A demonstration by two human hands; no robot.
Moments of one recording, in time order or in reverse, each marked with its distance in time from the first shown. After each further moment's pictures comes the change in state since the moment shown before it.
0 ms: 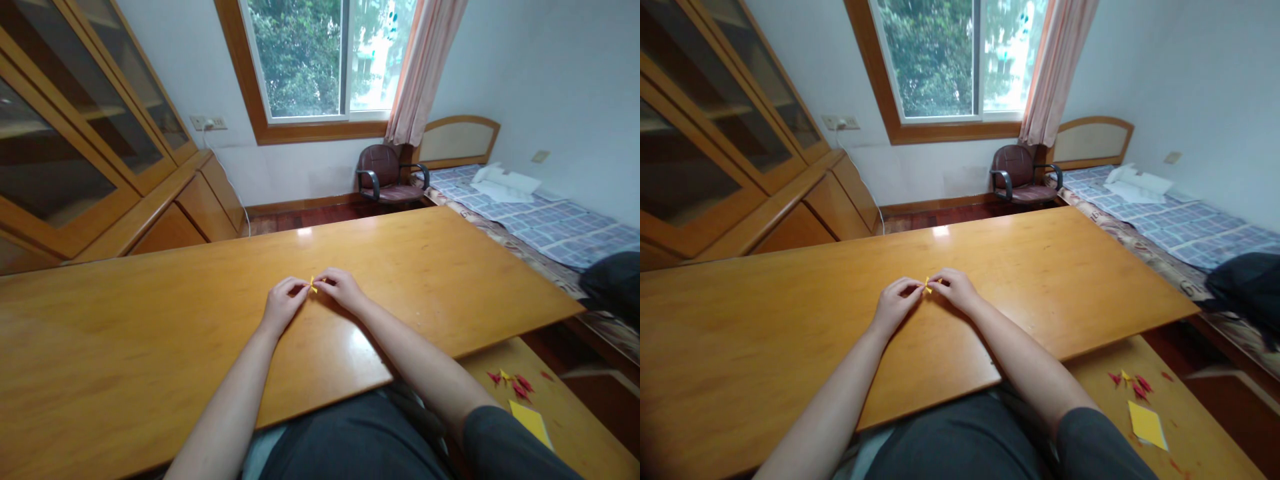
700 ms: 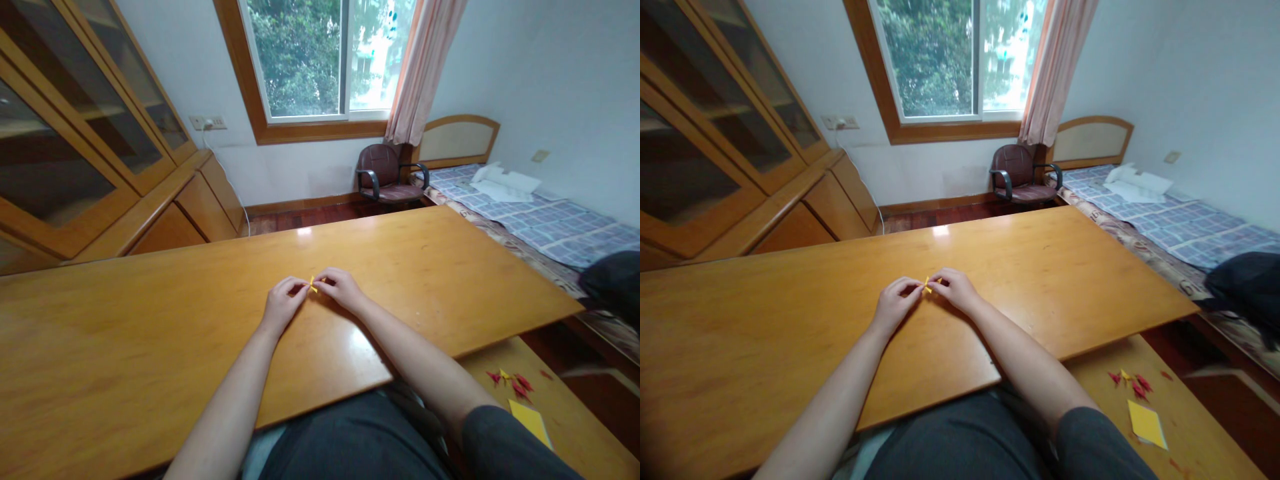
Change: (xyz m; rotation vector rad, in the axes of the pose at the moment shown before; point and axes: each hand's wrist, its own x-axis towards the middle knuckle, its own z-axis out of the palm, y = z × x) left_hand 0.001 -0.002 0.000 0.014 -0.007 0.012; right_hand 0.000 -0.004 -0.001 -0.003 -0.009 0.017
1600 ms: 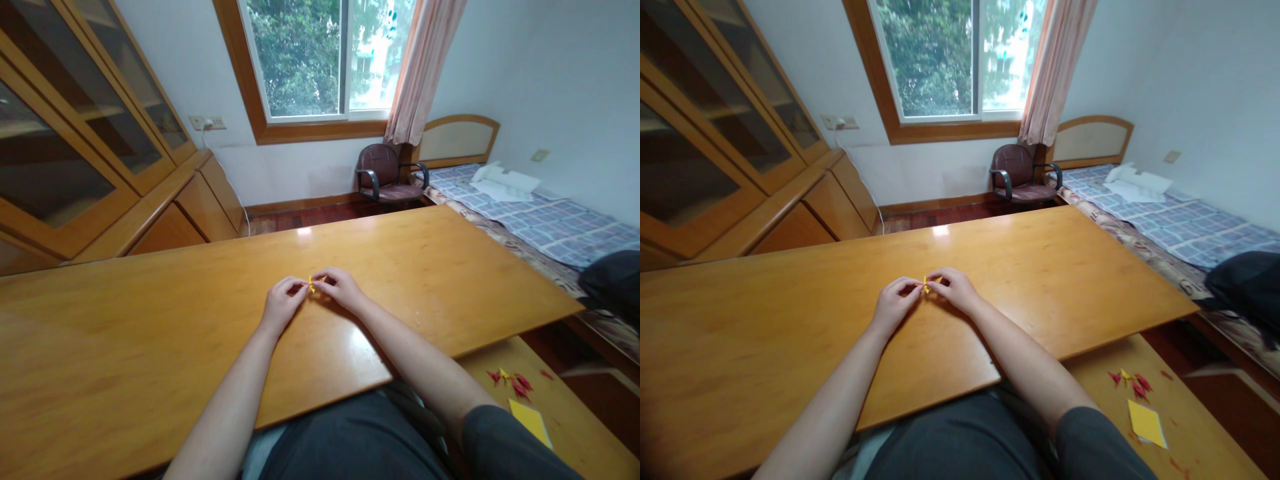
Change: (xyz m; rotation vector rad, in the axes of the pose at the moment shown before) left_hand 0.000 -0.001 0.000 -0.037 0.006 -0.049; right_hand -0.002 0.001 0.002 0.098 0.002 0.102
